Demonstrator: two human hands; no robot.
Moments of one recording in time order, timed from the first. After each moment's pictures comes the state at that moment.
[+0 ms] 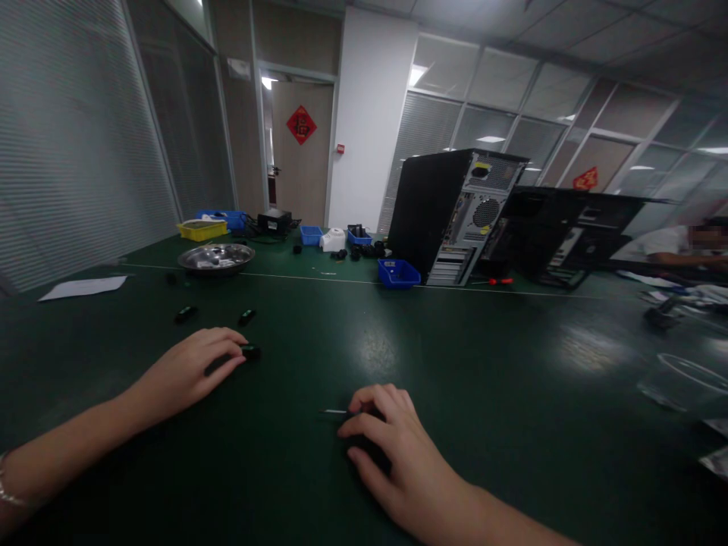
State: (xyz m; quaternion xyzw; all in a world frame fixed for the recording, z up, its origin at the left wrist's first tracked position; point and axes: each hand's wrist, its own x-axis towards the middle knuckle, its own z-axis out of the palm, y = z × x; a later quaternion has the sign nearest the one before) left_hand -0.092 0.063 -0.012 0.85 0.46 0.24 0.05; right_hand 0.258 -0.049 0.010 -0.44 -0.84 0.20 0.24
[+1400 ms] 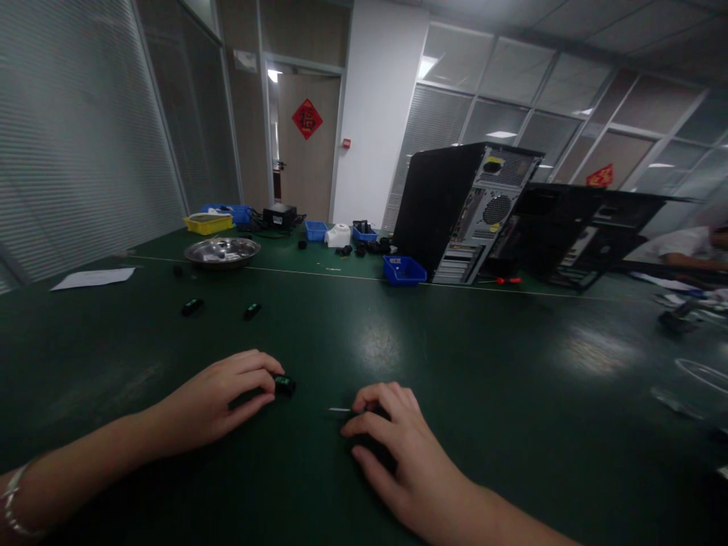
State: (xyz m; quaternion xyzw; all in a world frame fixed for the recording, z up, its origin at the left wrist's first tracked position) left_hand -0.054 0.033 -0.009 0.92 0.30 0.20 0.14; right_hand 0.257 -0.048 0.011 -0.43 -0.85 0.21 0.23
